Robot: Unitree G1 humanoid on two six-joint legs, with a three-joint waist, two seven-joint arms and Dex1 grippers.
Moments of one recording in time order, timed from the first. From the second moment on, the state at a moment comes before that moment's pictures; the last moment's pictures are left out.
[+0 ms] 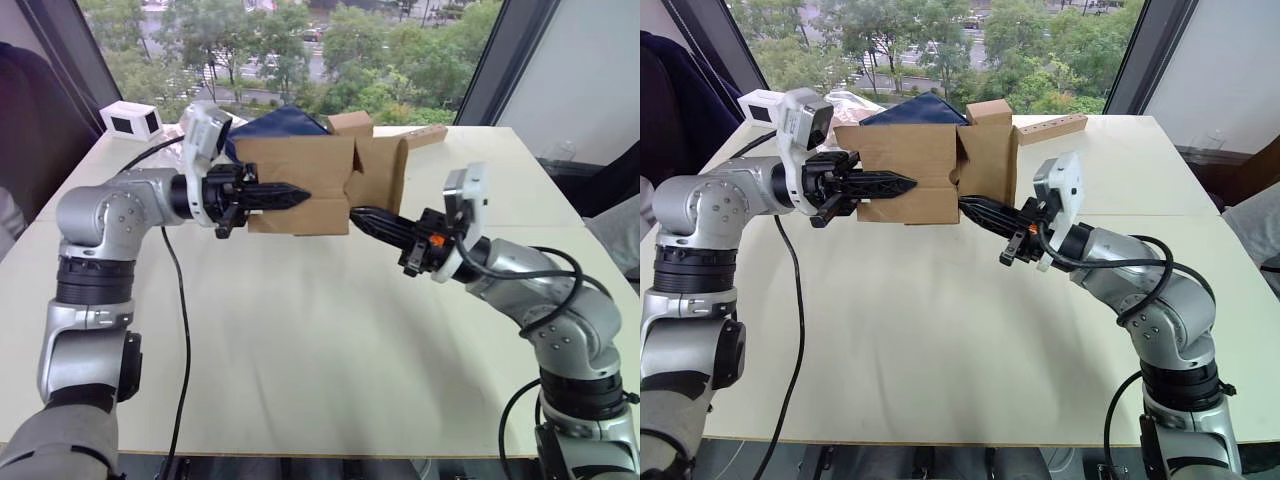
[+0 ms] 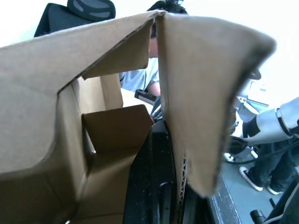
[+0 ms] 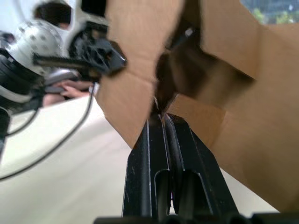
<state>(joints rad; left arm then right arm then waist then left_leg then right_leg) -0.95 0.62 0.05 0.15 -0.75 0.95 -1.32 -0.48 -0.54 -0.06 -0.51 0.87 0.73 0.56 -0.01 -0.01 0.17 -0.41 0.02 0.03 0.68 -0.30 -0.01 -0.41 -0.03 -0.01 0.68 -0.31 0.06</state>
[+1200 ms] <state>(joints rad) -0.93 0.64 0.07 0.12 -0.80 0.97 -1.28 -0.61 -0.45 -0.19 -0.05 0.85 0.65 0.54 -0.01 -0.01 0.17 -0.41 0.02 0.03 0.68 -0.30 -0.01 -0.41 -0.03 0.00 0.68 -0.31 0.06</state>
